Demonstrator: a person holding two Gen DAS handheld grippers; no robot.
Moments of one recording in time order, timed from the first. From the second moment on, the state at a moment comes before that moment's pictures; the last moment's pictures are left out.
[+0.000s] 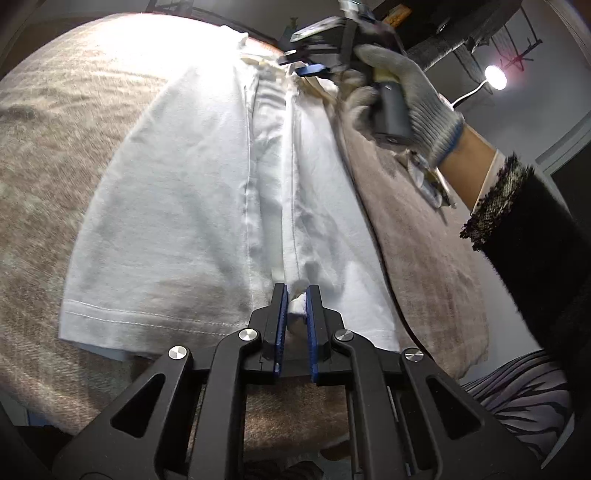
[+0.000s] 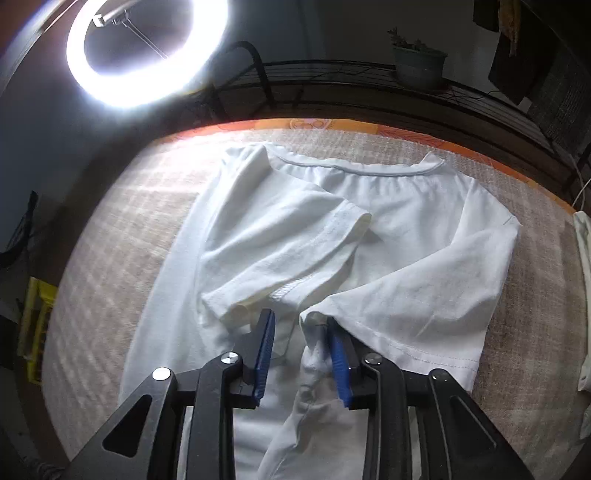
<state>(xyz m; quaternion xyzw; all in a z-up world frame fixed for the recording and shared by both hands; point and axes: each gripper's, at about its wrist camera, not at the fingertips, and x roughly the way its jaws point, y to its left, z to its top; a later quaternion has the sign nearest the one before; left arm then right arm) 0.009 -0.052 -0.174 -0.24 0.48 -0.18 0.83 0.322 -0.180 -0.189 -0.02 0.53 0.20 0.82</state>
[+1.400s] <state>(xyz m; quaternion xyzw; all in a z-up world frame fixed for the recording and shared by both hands) 0.020 -0.058 -0.164 -0.23 0.46 -0.19 0.84 0.421 -0.181 -0.200 0.10 0.54 0.18 0.82</state>
